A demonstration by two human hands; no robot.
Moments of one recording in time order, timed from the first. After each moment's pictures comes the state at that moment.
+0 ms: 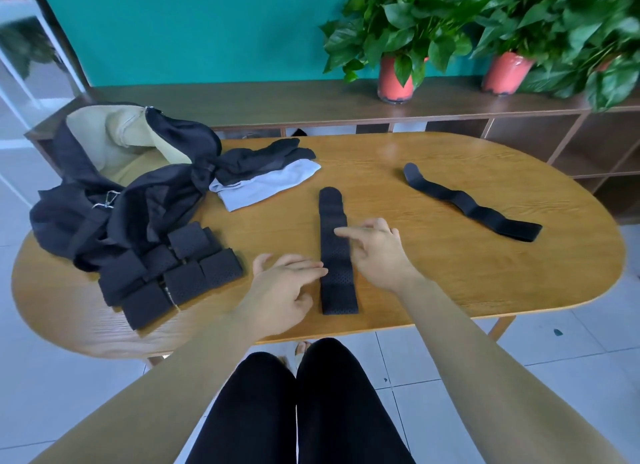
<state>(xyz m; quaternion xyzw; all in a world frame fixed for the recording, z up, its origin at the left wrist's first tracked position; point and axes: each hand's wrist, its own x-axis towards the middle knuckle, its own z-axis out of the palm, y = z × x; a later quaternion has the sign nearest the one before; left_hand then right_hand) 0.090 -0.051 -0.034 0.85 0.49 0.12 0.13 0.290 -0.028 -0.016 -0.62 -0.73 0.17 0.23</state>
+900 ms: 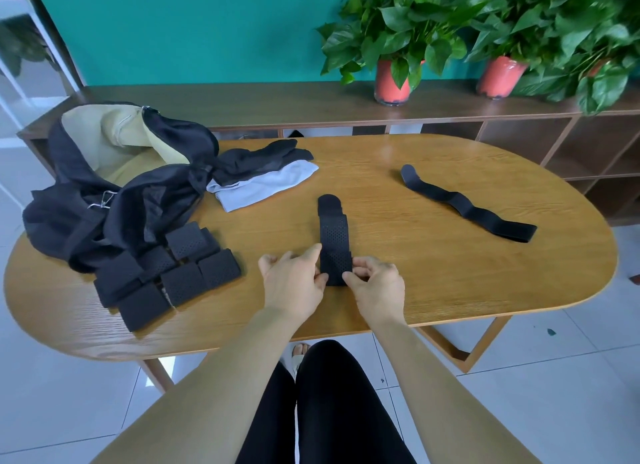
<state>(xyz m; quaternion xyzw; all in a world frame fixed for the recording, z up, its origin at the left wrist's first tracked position) 0.129 -0.036 -0.048 0.76 0.62 0.17 0.05 0.269 -0.056 -0.067 -0.72 -0.52 0.23 0.39</state>
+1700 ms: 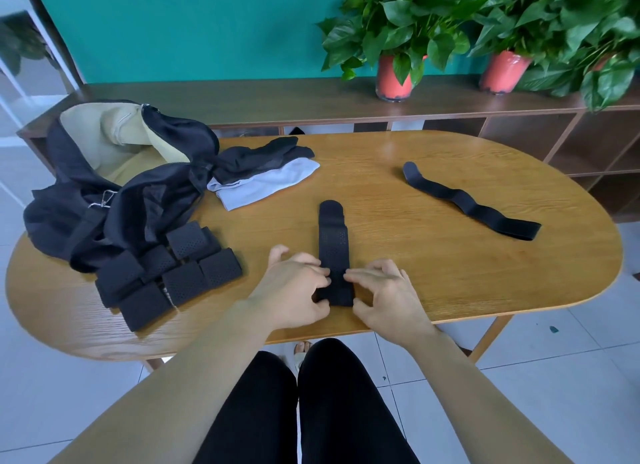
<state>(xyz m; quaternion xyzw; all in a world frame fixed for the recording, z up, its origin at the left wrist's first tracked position) 0.103 -0.037 -0.035 0.89 0.45 0.03 0.06 0.297 -0.076 -0.066 -0.60 -0.76 0.09 0.24</state>
